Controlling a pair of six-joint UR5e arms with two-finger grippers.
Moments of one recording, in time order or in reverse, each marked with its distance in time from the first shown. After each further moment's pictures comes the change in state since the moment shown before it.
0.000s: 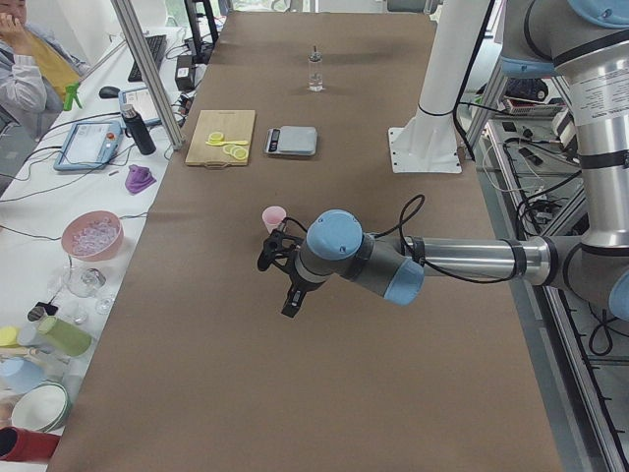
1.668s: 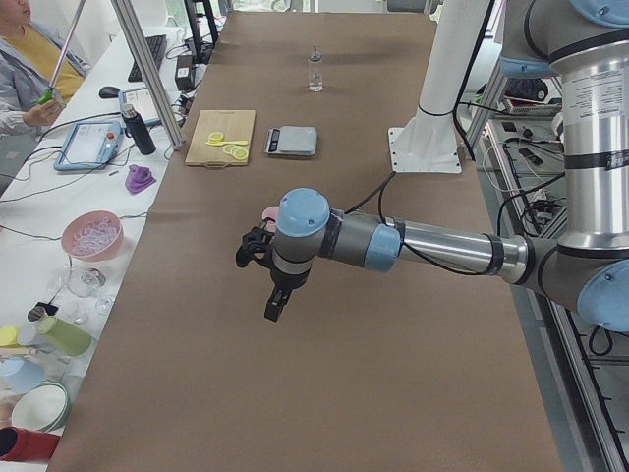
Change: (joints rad) left arm -0.018 -0.105 -0.047 0.375 0.153 0.240; right arm 0.000 0.002 -0.001 0.000 -0.012 0.003
